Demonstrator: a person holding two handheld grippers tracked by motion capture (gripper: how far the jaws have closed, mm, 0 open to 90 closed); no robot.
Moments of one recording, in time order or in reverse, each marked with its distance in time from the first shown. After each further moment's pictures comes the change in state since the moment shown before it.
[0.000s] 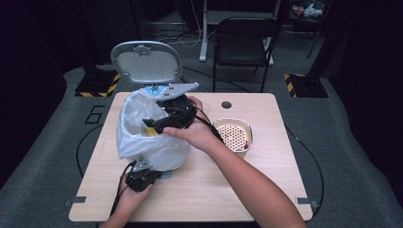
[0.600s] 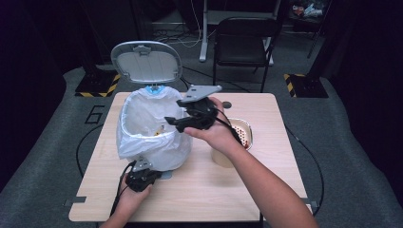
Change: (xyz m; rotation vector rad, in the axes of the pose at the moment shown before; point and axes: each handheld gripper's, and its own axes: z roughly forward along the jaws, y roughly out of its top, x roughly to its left) left arm 0.001 0.000 -0.001 0.011 0.000 0.008; right arm -0.021 -0.028 -0.048 0.013 -0.116 -0.019
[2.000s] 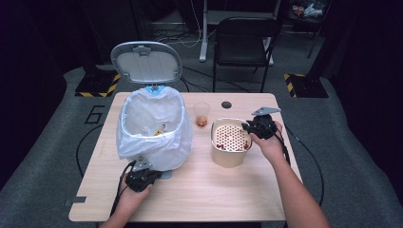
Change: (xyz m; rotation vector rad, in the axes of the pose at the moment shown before) left arm 0.000 0.000 0.000 0.003 -0.002 -0.005; right arm -0.134 -0.201 -0.047 0.248 -0.369 0.304
